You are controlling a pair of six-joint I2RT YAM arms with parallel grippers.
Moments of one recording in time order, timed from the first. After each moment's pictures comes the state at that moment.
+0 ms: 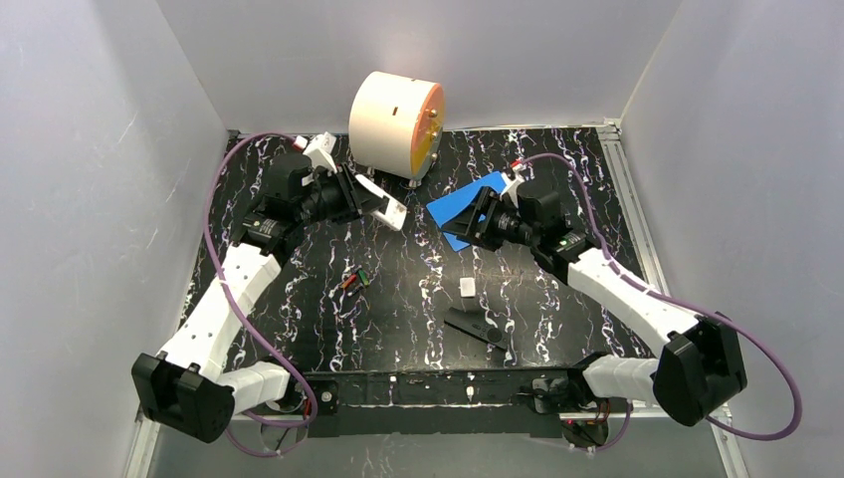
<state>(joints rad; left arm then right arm) -0.34 1.16 1.14 -0.43 0.36 -0.63 0.57 1.24 0.90 -0.10 -0.36 0.96</state>
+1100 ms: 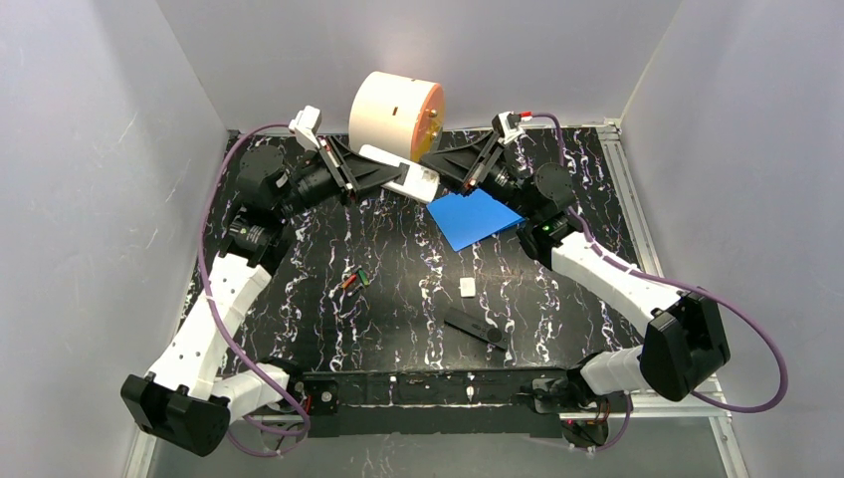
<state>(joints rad) -0.35 1.10 1.18 -0.06 0.66 -1.21 0.62 1.35 1.01 0.76 -0.46 1.45</state>
